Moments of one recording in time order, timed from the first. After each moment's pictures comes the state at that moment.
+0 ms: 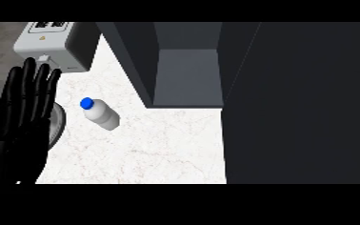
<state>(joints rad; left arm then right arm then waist) 0.01 0.07 -0.02 -2.10 0.00 -0.01 -0.05 -0.02 -0.10 0.02 -2.10 0.01 -0.01 0.04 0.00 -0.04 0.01</state>
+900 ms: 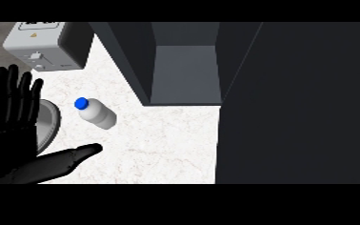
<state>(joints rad) 0.03 0.02 0.05 -2.13 -0.04 0.18 0.25 0.38 -0.08 0.13 -2.41 -0.18 0.10 0.19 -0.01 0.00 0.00</state>
